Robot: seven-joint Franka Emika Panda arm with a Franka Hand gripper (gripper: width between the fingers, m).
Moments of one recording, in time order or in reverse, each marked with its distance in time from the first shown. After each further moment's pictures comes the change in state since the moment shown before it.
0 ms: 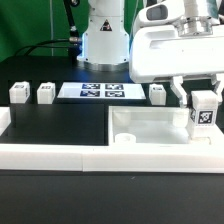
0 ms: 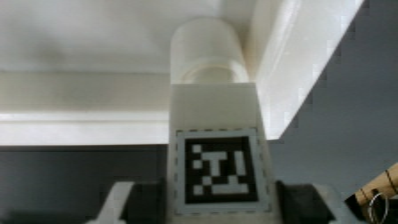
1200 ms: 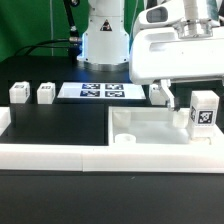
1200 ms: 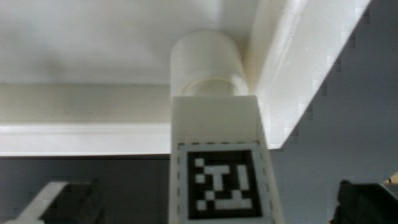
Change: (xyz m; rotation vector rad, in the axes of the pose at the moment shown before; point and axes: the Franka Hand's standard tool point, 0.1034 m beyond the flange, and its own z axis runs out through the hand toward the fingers) arm -0.003 0.000 0.002 0.003 -0.026 0.001
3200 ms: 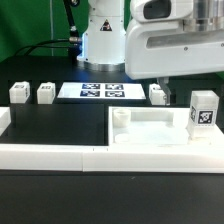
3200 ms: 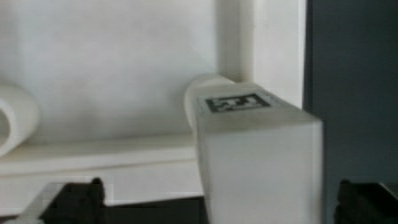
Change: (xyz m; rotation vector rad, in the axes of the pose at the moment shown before) arm 0.029 0.012 0.000 0.042 -0.662 0.143
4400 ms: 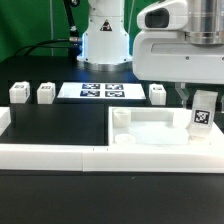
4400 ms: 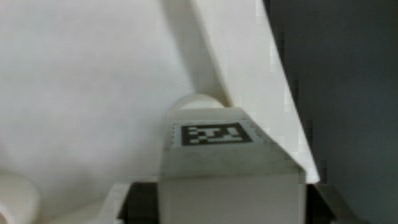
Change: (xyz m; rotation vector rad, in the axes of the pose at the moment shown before) arm -0.004 -0.009 0.014 -0.006 0.010 0.416
